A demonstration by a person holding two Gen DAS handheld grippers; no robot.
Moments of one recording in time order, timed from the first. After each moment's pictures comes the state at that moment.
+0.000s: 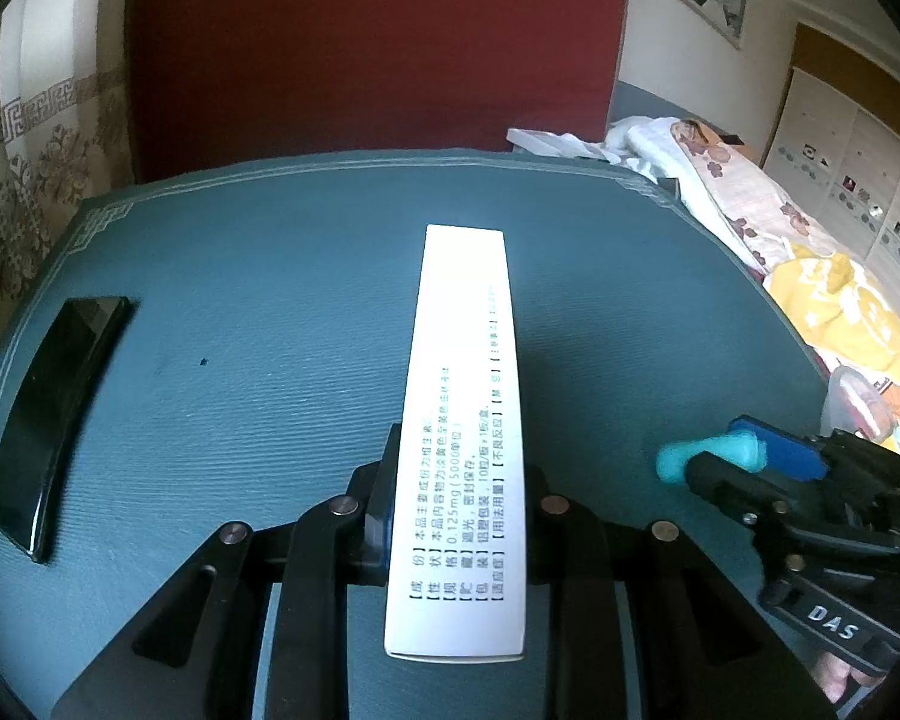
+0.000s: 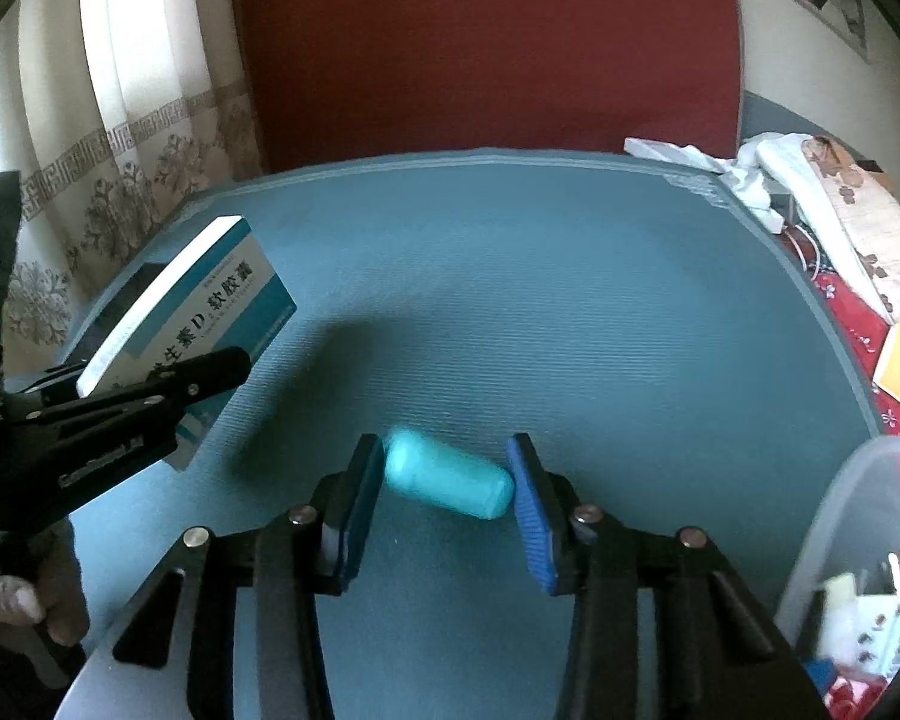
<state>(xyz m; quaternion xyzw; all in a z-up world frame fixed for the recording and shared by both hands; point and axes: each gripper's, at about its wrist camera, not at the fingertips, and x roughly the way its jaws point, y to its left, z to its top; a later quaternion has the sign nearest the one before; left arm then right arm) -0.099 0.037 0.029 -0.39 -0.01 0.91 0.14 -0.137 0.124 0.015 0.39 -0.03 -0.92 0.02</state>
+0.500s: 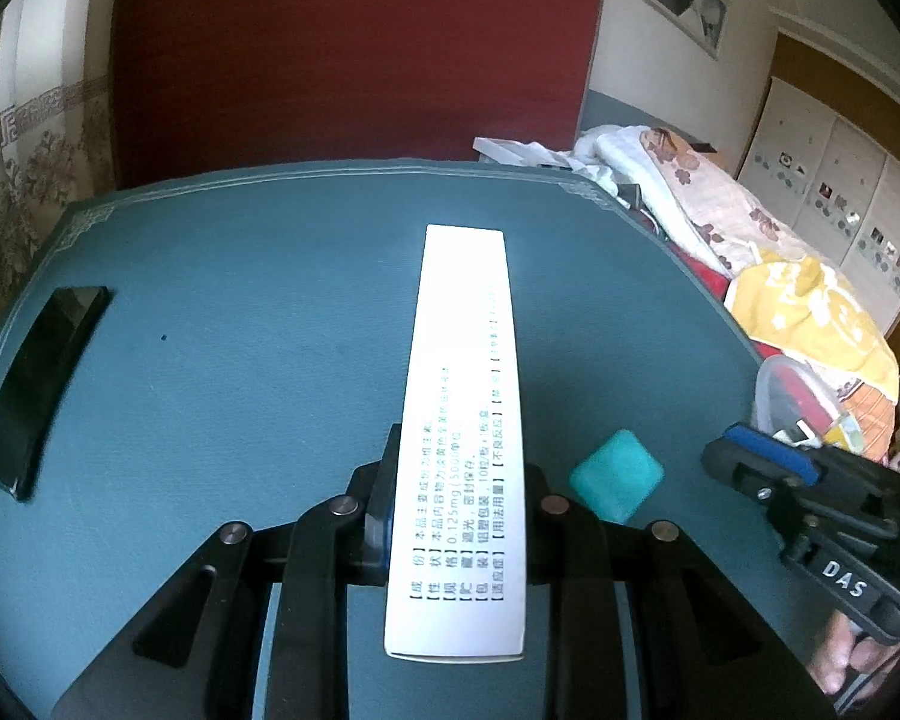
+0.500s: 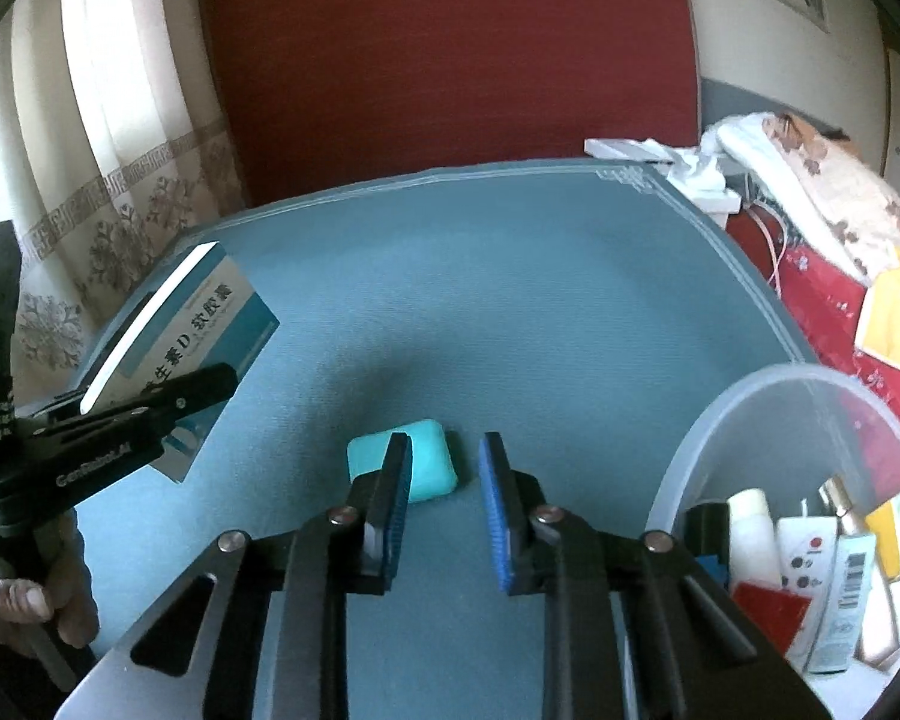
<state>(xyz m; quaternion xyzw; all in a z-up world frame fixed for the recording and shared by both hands) -0.058 0.071 0.048 -0.38 -0.03 0.91 0.16 -0.095 0.162 0.030 0.37 -0.07 -0.93 0.01</state>
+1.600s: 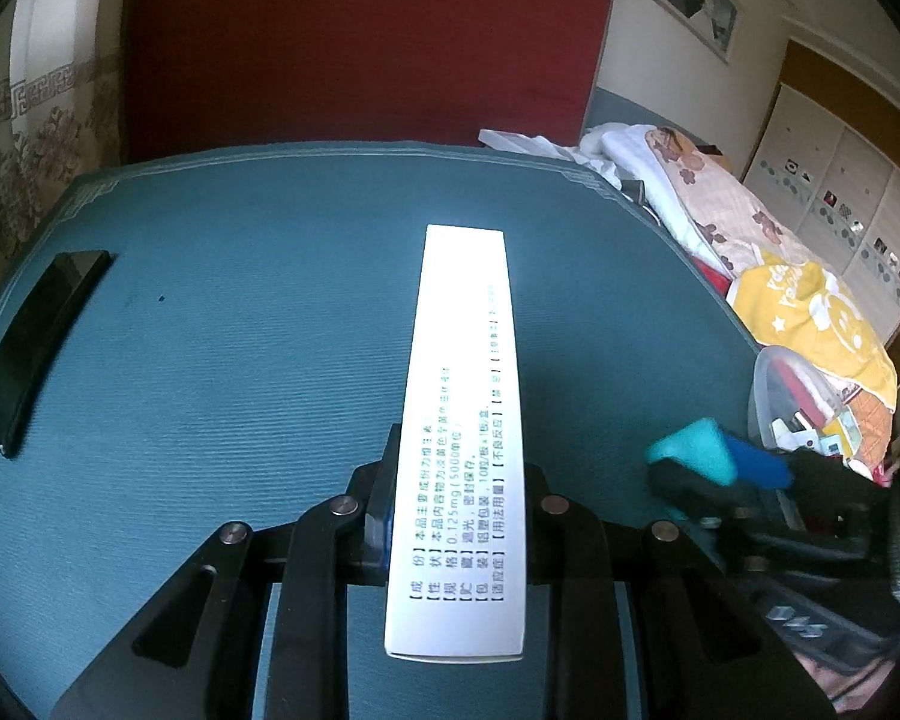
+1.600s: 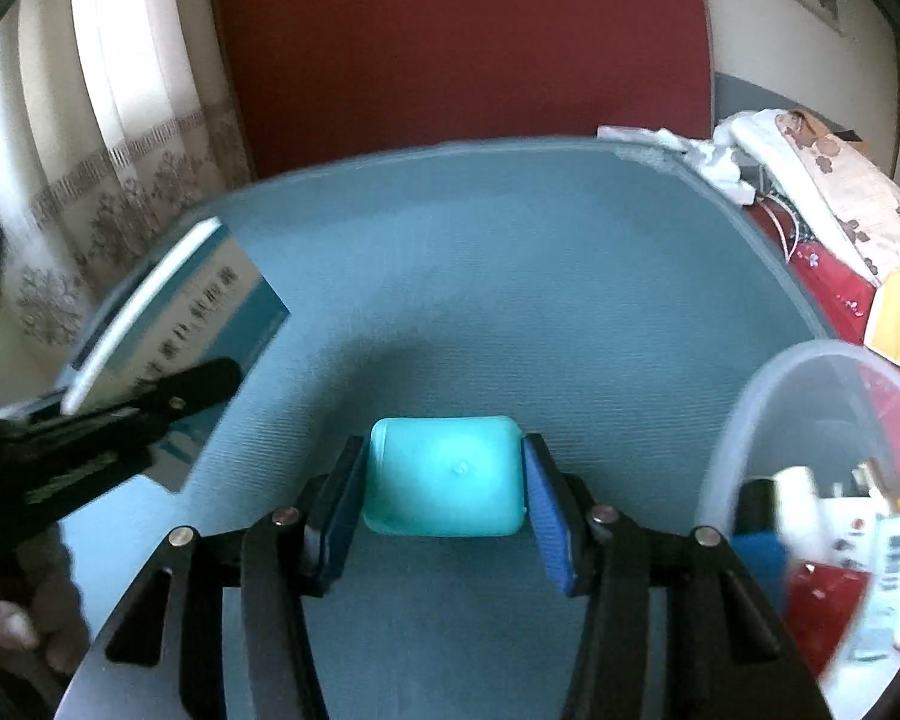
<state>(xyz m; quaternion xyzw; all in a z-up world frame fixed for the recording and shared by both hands) -0.043 0.081 0.034 -0.39 -0.04 0.91 0.15 -0.087 0.153 0.014 0.38 -0.06 -0.92 0.02</state>
